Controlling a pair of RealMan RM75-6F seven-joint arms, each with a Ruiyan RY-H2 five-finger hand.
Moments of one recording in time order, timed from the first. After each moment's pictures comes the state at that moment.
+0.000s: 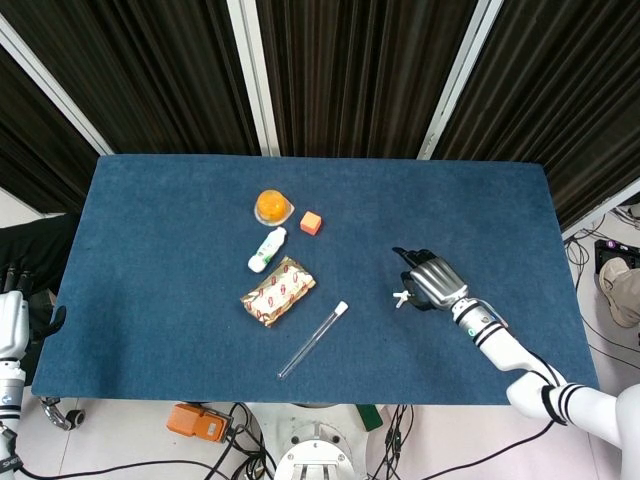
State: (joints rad) left arm -0.12 -1.10 -0.14 -1.69 1.18 1.35 0.02; right arm 0.69 -1.51 0.02 -1.16 -1.54 0.94 0.13
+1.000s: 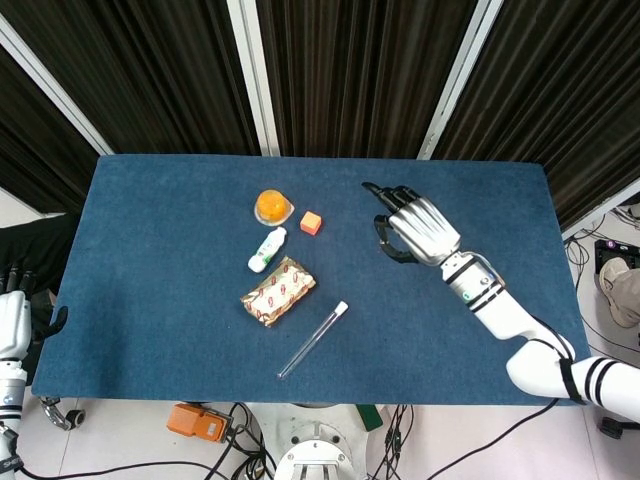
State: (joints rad) left arm -0.12 -1.10 -0.13 -1.69 1.19 1.35 0.02; right arm 0.83 -1.20 0.27 -1.60 -1.42 0.93 -0.04
